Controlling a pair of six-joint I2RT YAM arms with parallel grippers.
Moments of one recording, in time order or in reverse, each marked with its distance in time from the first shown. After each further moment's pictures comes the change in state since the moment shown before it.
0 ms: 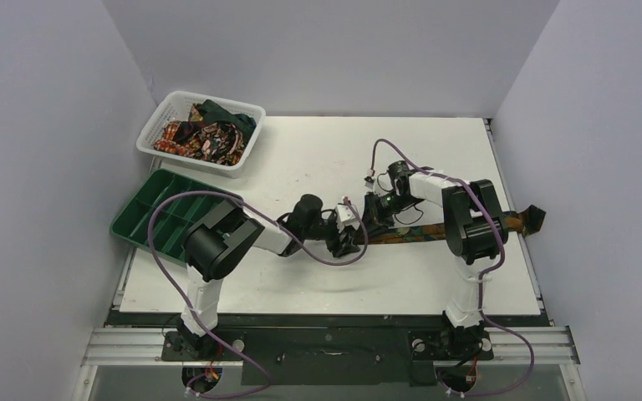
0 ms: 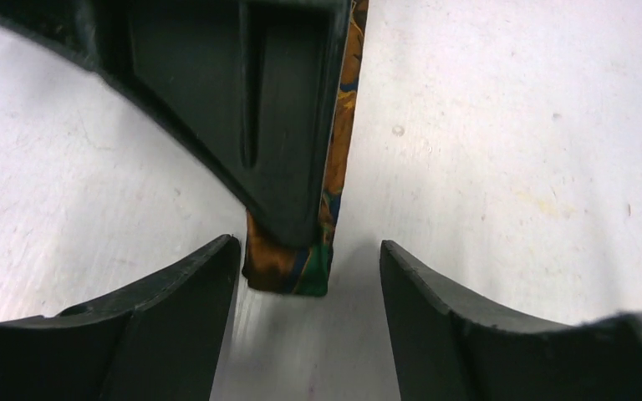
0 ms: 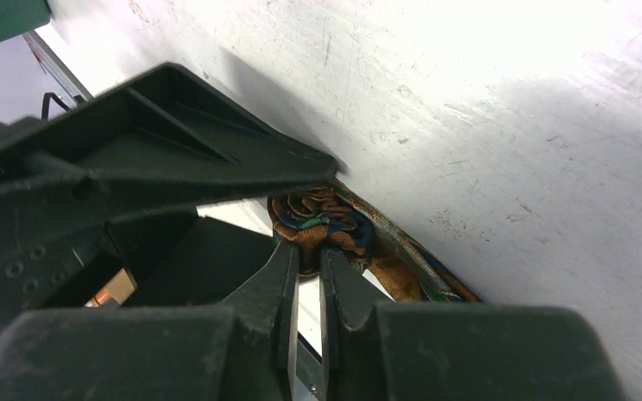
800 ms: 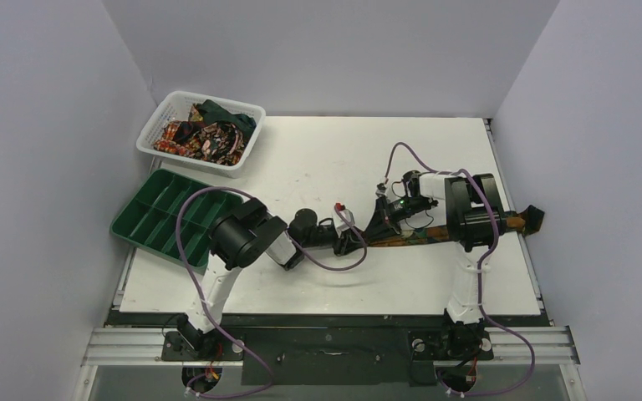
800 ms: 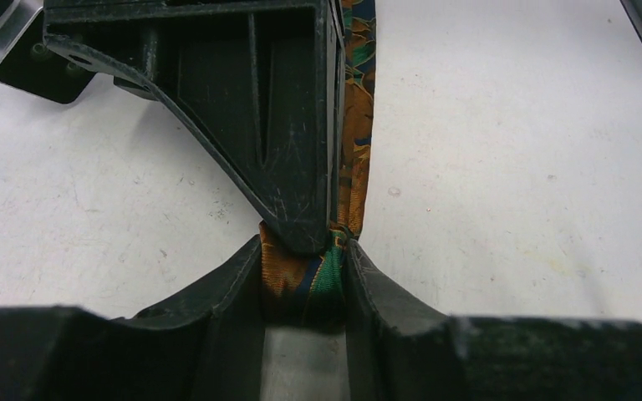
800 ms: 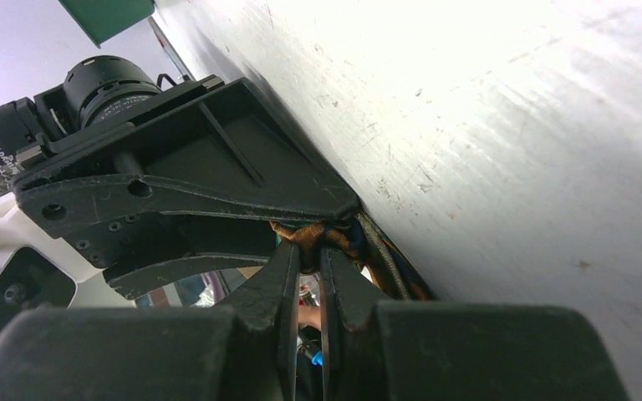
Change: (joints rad) left arm -0.003 0.229 -0.066 0.643 0.049 -0.202; right arm -0.124 0.129 0.010 -0.088 -0.248 -0.038
